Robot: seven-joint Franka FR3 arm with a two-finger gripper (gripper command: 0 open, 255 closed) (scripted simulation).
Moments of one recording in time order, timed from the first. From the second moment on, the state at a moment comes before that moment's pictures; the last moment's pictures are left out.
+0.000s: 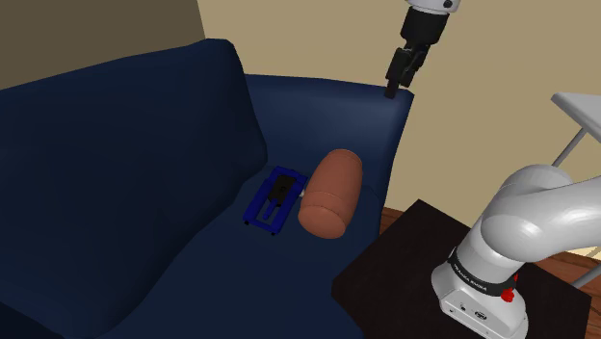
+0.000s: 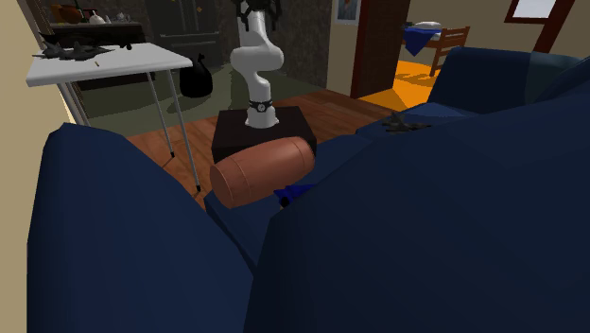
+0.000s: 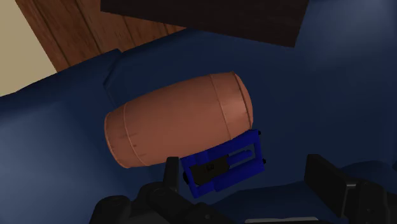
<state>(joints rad) 0.00 -0.83 0.01 -2.30 0.02 1.61 -0.16</state>
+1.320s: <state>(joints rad) 0.03 -0.25 -0.07 -2.26 0.11 2.05 -0.28</state>
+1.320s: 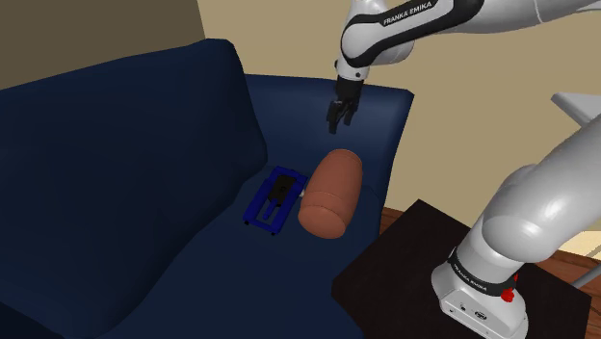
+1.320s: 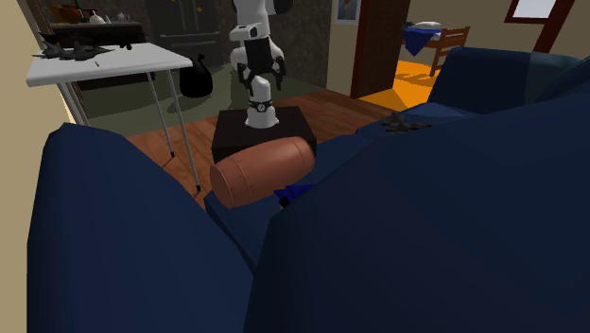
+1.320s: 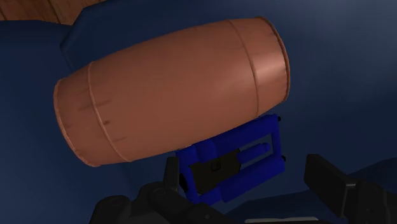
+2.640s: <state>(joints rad) 0.01 0.55 -0.04 -1.74 0.28 2.19 -0.43</state>
